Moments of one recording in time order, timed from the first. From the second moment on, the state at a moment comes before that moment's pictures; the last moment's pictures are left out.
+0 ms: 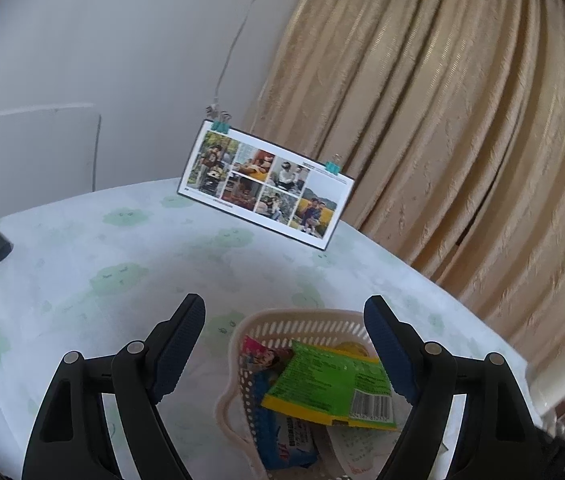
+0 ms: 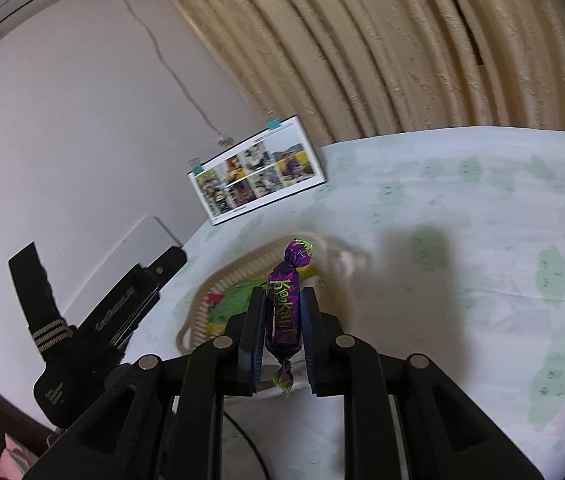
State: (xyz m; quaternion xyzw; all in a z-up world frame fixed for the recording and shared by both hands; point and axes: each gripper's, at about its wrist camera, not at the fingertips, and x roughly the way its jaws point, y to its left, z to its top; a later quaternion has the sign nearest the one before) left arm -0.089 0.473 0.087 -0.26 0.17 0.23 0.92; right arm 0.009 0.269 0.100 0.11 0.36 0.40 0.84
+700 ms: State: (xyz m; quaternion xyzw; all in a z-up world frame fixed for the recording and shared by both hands) left arm -0.100 0.490 0.086 -0.29 0.15 0.25 0.91; right arm -0.009 0.310 0.085 0.08 0.37 0.45 0.81
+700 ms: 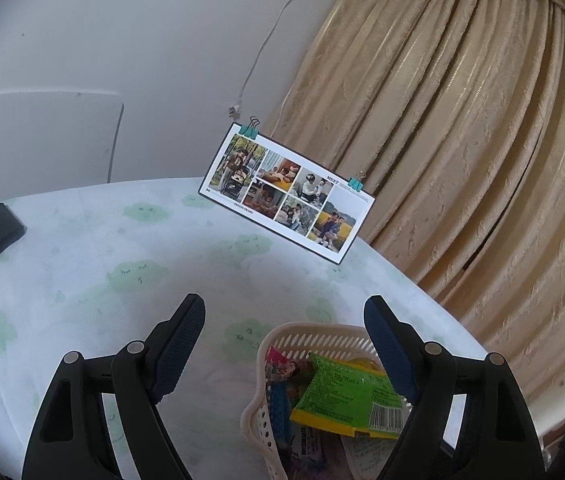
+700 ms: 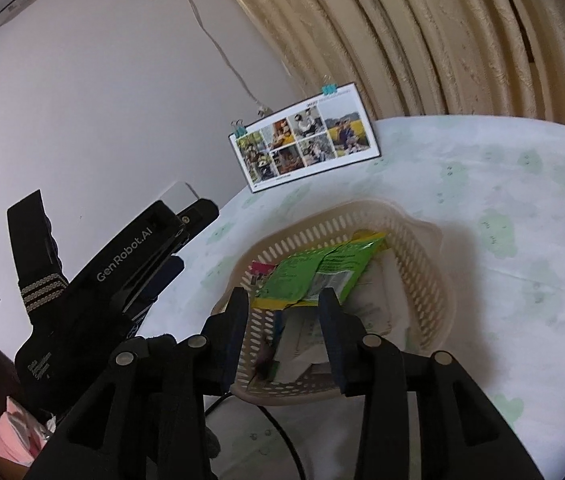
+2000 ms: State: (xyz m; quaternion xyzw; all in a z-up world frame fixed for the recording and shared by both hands) left arm -0.126 0.472 0.095 -0.13 0.17 0.30 0.93; right arm -0.020 0.258 0.069 0.05 0.34 0.35 0.87
